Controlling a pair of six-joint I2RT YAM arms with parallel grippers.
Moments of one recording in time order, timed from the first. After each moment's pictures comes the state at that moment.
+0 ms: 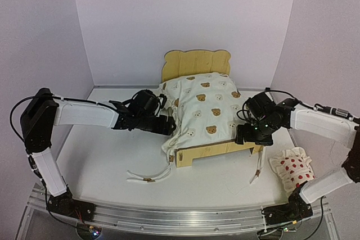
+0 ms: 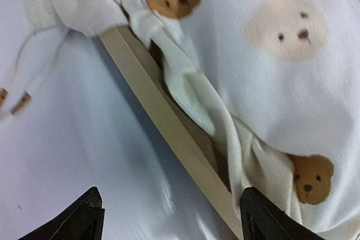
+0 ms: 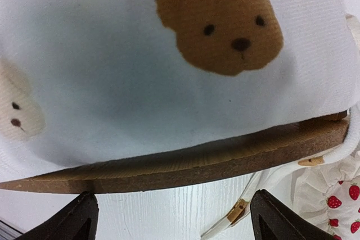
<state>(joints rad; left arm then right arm) -0.82 1.77 1.18 -0.14 -0.06 -0.43 0.58 1.37 0.99 -0.80 0.13 0.57</state>
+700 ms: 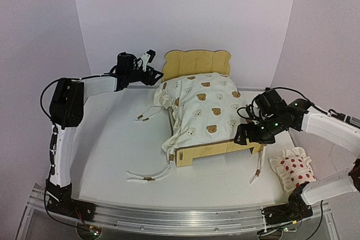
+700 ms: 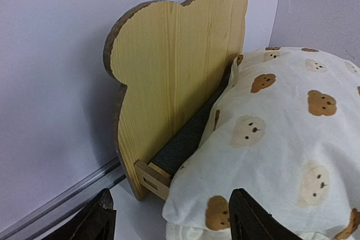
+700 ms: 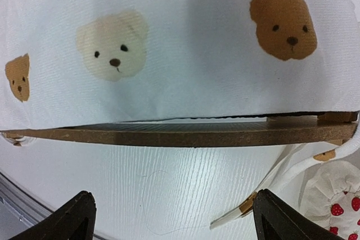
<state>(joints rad) -0.37 2.29 1.89 0.15 0.43 0.13 0.58 1.24 0.97 -0.82 -0.01 0.44</state>
